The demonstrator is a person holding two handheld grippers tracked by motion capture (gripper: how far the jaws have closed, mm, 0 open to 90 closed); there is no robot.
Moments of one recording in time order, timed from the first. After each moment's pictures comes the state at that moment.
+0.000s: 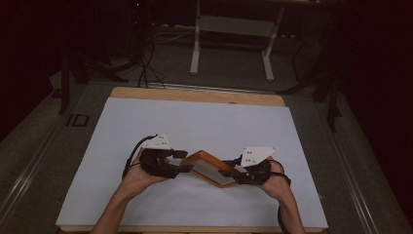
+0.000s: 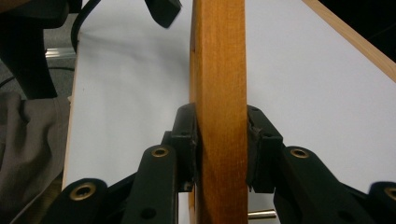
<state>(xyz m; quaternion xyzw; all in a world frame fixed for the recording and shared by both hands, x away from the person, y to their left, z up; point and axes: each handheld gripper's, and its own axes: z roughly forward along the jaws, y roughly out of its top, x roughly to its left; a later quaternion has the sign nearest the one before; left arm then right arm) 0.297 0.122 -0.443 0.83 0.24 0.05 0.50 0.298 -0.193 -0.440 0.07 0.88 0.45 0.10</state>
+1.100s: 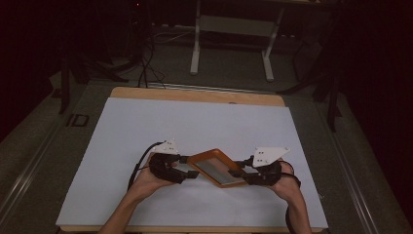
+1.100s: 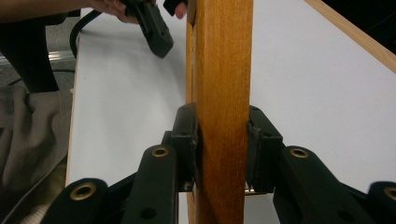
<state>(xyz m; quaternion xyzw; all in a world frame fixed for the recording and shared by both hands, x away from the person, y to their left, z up) 0.310 0.103 -0.488 0.83 0.23 0.00 0.51 0.299 -0.221 -0.443 0.09 0.88 0.46 0.09</state>
